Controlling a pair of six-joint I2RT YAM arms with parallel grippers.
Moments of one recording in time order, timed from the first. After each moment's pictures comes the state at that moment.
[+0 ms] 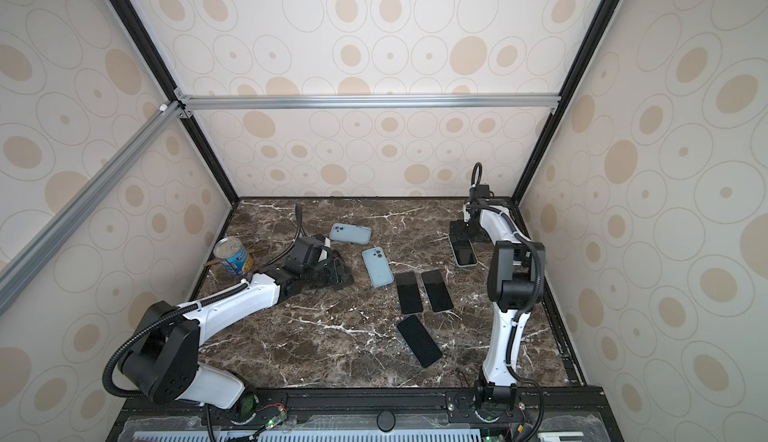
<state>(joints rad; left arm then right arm) -0.53 1.47 0.90 -0.22 0.13 -0.68 -0.04 2.07 1.74 -0.85 -0.05 0.00</state>
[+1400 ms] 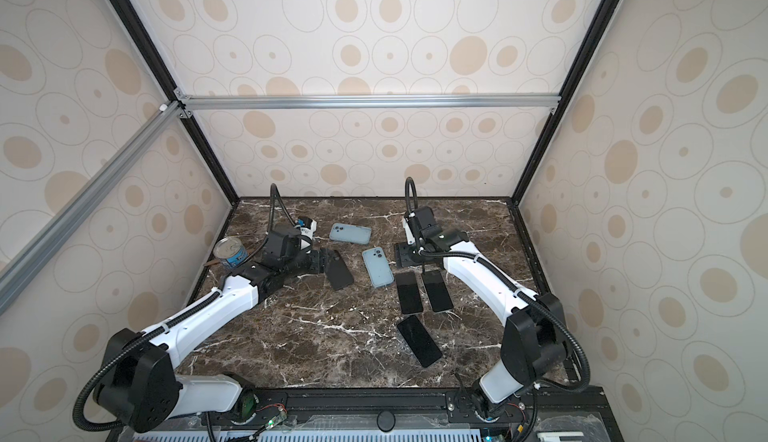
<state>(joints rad) -0.40 1.34 0.92 -0.24 0.00 -0.25 0.50 1.58 1.33 -0.73 -0.03 0.29</state>
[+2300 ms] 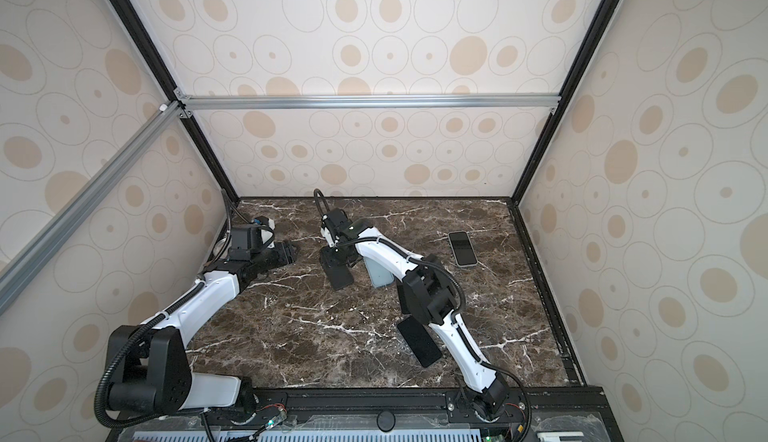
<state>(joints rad) -0.07 1.38 0.88 -0.20 0.19 -0.36 0.78 2.45 2.23 -0.86 -0.24 0.30</state>
